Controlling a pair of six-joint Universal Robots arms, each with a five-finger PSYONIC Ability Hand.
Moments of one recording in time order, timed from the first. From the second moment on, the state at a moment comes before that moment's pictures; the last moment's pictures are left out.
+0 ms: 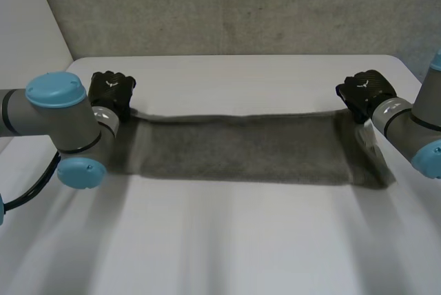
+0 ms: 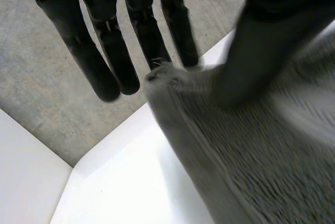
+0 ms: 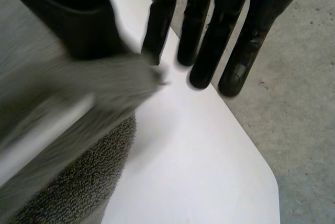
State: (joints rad) left arm 4.39 -2.35 -1.15 3.41 -1.66 3.55; right arm 1.73 -0.86 1.12 -0.01 1.36 2.45; left_hand 0.80 0.87 0.93 0.90 0.88; right_hand 0.72 0.65 0.74 0.74 0.53
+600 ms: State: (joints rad) left arm 4.39 -2.16 -1.28 3.32 -1.65 3.54; right arm 1.69 -1.01 1.31 -0.37 1.20 2.25; left_hand 0.26 0.26 0.25 0.26 0.22; right_hand 0.23 0.25 0.25 0.26 0.02
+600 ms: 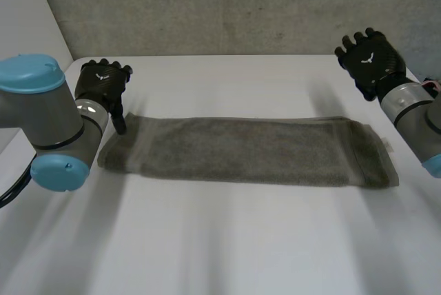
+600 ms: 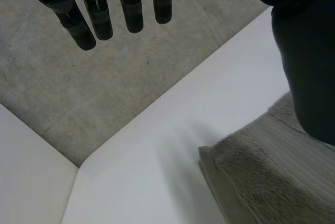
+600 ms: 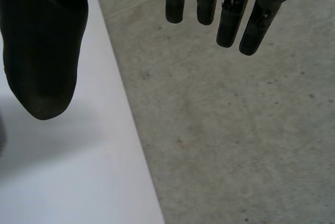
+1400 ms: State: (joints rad) left arm 4.41 -1.89 -1.79 3.58 -1.47 3.36; right arm 1.57 -1.19 1.78 -0.12 1.27 2.66; left_hand 0.26 0.26 0.24 0.26 0.22; right_hand 0.49 0.50 0.50 0.50 0.33
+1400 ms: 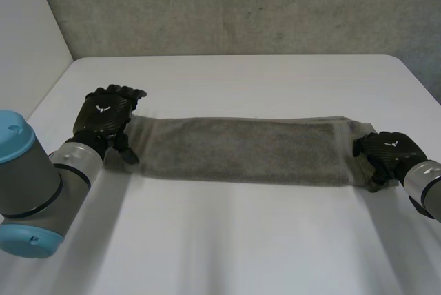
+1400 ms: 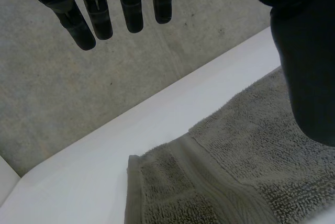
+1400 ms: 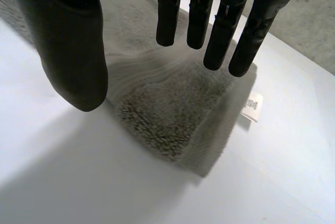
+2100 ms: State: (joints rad) left arm 4.41 -1.89 -1.79 3.59 -1.47 3.36; right arm 1.42 -1.11 1.68 -0.12 1.31 2.56; left_hand 0.26 0.26 0.24 0.26 0.22; right_hand 1.31 1.29 1.34 1.34 1.15
